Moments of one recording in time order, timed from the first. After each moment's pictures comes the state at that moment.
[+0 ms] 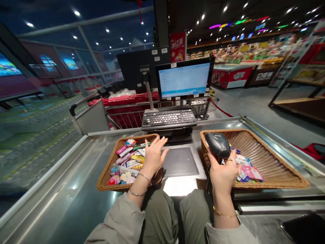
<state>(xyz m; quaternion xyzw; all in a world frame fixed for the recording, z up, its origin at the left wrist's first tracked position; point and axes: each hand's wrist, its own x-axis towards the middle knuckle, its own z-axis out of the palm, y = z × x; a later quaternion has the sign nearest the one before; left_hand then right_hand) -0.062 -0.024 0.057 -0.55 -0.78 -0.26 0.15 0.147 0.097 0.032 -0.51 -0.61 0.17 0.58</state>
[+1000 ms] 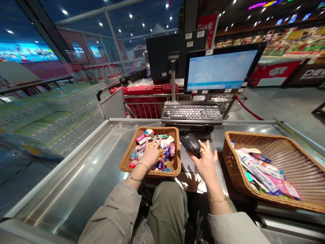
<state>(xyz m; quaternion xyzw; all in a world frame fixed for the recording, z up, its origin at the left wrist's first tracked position) -0.136 -0.115 0.022 -0.55 -0.83 0.01 0.05 0.058 0.056 0.005 -0.32 -0.82 0.29 0.37</state>
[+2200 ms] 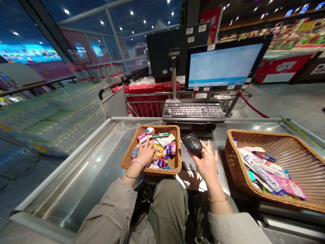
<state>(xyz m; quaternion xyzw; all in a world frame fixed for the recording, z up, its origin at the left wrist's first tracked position) -0.162 -0.140 0.001 -0.48 -0.87 0.04 -0.01 0.062 0.056 -0.007 -0.32 -0.80 0.34 0.38</state>
